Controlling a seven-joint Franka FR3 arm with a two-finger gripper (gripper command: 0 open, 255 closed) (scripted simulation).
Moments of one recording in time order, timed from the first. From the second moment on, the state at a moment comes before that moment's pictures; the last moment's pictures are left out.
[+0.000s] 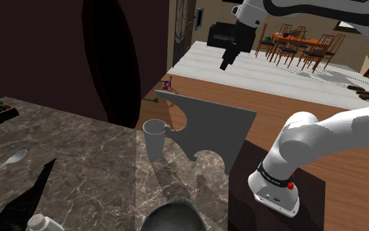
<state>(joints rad) 0.01 -0.81 -0.07 -2.32 -0.01 1.71 -0.16</state>
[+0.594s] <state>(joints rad) 0.03 -0.73 0.08 -2.37 0.08 1.78 0.04</state>
